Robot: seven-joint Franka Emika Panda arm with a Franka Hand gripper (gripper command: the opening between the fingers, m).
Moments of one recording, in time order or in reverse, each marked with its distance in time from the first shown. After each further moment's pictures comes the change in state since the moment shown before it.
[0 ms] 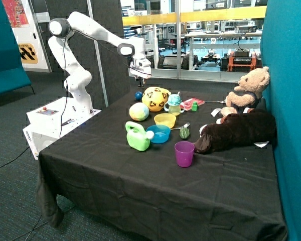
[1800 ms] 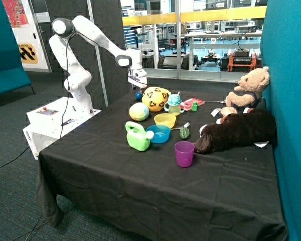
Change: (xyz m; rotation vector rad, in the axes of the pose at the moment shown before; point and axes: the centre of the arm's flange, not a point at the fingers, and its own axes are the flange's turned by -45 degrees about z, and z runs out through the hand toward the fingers) arm -0.003 -0.042 0.072 0.002 -0.001 0.050
